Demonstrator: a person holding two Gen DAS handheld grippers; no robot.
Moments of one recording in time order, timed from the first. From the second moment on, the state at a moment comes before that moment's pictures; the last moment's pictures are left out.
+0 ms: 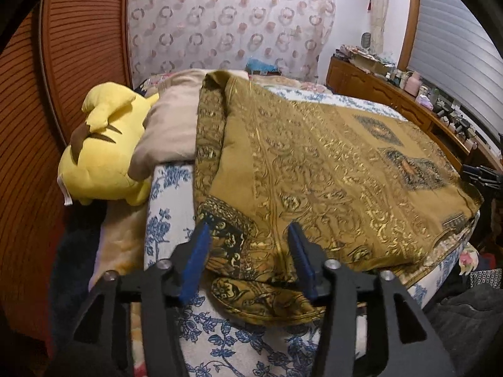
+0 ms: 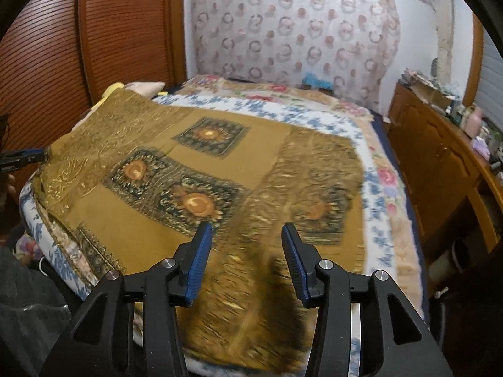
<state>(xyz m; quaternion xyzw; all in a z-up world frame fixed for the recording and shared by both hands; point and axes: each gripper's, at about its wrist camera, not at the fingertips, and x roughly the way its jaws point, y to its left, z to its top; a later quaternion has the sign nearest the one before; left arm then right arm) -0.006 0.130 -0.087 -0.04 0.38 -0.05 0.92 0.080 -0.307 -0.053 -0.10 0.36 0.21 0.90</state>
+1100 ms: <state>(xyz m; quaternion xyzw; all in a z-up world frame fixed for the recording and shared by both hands) -0.005 0.147 -0.112 -0.05 0.40 -0.01 0.91 0.079 -0.267 -0.096 -0.10 0.41 0.17 0.89</state>
